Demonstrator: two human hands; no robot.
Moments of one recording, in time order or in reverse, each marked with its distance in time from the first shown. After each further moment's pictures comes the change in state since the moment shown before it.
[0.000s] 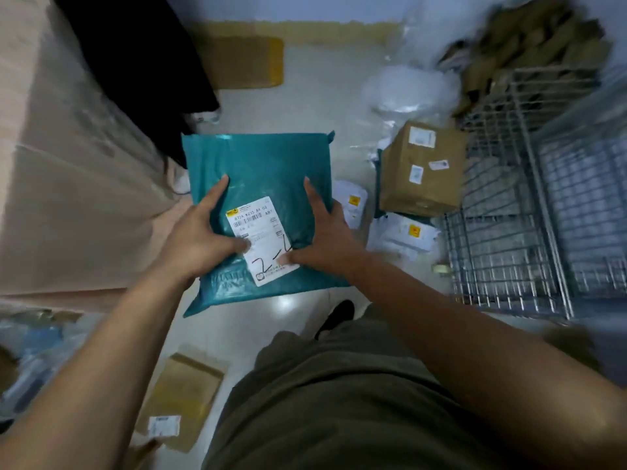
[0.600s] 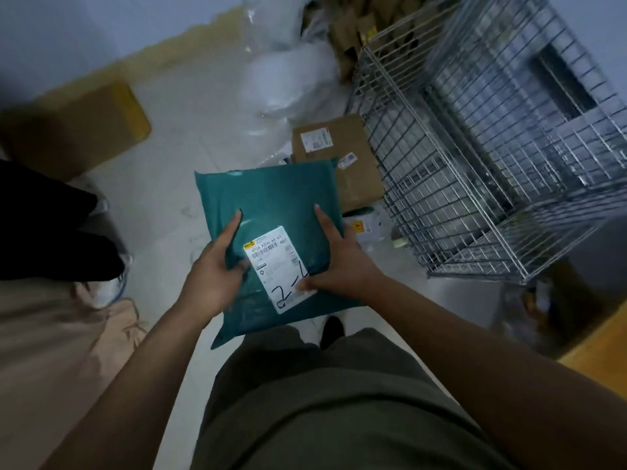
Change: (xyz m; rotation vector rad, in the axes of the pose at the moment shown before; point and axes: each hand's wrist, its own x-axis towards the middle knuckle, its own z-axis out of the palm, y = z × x) left_hand 0.192 0.164 0.161 0.264 -0.356 0.204; right_hand 0.069 0.148 -0.165 0.214 0.235 0.339
